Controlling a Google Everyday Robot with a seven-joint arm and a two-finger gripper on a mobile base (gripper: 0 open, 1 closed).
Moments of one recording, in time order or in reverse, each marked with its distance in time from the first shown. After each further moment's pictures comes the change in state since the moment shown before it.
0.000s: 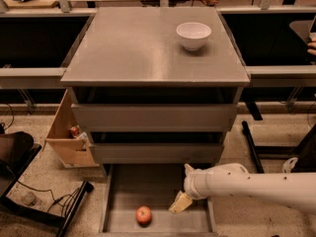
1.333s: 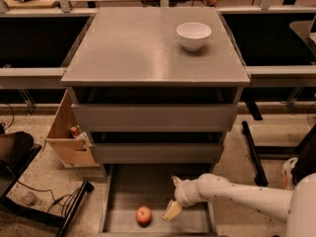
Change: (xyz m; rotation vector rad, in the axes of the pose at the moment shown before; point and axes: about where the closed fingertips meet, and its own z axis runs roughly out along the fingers) arm 0.041 0.012 0.125 -0.139 -0.117 -0.015
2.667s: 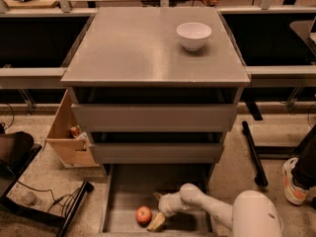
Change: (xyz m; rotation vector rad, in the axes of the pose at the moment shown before) arm 0.061 0.020 0.196 -0.238 -0.136 0.032
